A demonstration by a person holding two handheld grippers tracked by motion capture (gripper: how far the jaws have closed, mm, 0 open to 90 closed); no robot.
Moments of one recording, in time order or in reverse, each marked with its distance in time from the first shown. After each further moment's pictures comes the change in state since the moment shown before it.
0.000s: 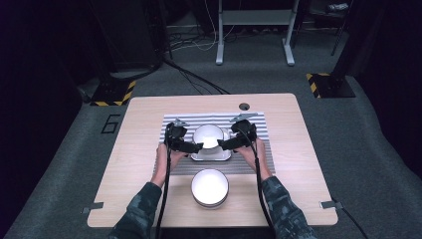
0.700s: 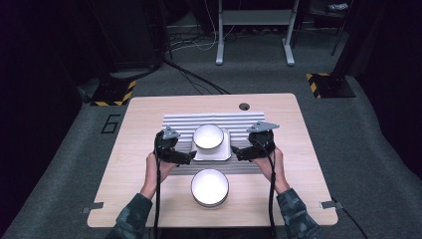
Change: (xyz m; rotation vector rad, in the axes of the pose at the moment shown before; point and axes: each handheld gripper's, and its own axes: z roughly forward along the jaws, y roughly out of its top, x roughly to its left) left arm -0.009 -0.029 -0.044 -0.069 0.011 0.060; right arm 0.002 -0.030 -0.066 -0.101 -0.053 -0.046
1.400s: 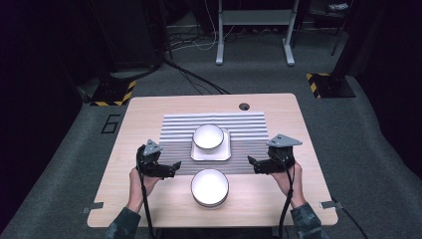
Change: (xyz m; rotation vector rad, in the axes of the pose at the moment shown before) left arm 0.011 -0.049 -0.038 -0.035 0.063 -0.044; right arm -0.008 -0.042 -0.050 -0.042 -0.071 0.013
